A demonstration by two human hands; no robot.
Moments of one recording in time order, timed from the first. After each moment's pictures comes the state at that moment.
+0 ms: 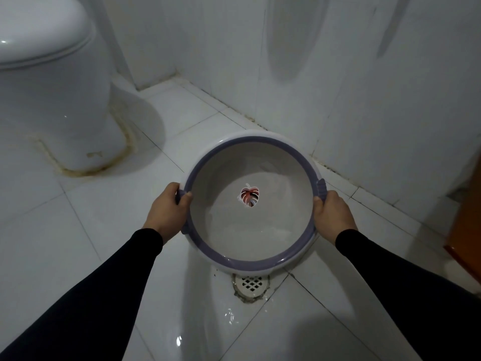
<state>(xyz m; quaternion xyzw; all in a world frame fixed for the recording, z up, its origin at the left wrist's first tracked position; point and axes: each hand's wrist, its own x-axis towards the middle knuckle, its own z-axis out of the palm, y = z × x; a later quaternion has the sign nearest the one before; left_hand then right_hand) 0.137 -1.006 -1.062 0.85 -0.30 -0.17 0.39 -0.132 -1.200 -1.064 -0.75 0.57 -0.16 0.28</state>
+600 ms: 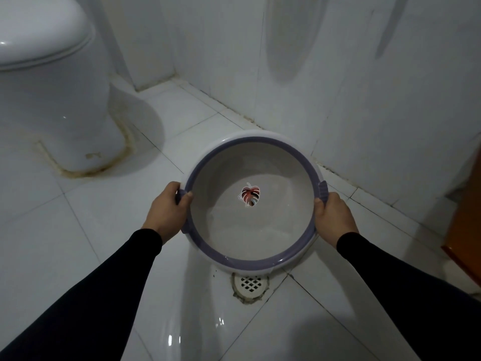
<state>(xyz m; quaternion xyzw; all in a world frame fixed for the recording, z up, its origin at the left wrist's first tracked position) 0.140 -1.007 -1.066 0.85 -0.32 -0.15 0.39 -0.137 -1.200 -1.067 -0.74 0.57 -0.18 0.29</state>
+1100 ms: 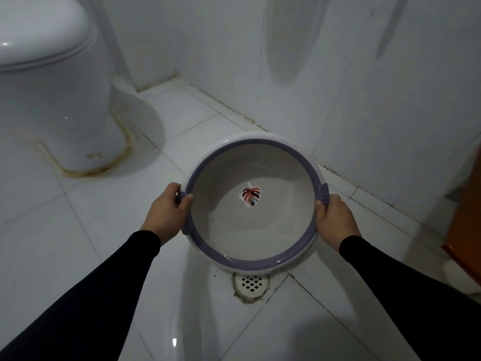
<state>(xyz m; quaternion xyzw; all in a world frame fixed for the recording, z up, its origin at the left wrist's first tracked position) 0.145 -1.001 -1.069 0.85 -0.32 -0.16 0.38 -0.142 -1.196 -1.070 -0.75 0.56 -0.18 0.30</state>
